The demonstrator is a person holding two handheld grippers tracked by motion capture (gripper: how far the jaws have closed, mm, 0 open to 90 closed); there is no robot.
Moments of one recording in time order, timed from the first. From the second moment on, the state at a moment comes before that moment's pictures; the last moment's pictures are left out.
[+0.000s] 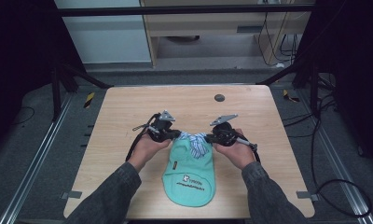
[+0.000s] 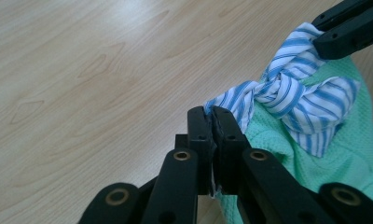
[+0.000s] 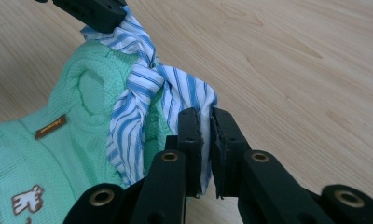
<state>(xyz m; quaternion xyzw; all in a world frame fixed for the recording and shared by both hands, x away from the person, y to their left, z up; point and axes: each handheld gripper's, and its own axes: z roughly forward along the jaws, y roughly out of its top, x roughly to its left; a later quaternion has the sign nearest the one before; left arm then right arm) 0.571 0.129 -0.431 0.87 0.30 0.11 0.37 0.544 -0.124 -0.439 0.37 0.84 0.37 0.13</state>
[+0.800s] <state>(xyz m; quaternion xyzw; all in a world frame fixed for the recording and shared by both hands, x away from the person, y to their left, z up) 0.563 0.136 -0.407 0.87 0.30 0.14 0.37 0.542 -0.117 -0.412 0.33 0.85 0.37 0.15</state>
